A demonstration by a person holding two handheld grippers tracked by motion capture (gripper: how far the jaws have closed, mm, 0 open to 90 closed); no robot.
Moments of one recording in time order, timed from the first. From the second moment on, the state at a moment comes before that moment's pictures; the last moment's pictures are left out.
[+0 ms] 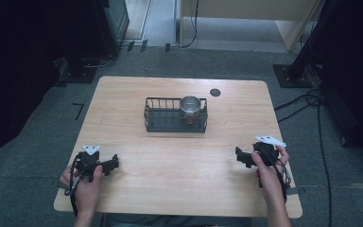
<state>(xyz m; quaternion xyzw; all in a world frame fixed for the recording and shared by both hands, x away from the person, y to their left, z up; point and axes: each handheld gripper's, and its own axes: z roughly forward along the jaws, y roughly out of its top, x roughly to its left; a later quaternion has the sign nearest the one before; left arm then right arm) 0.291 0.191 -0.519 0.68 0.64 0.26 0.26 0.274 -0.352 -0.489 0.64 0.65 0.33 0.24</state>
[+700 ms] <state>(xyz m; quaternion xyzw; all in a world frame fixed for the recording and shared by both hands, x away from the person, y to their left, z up) 0.291 0.191 -0.519 0.68 0.64 0.26 0.26 0.230 -0.400 -0.519 0.68 0.63 0.29 0.24</state>
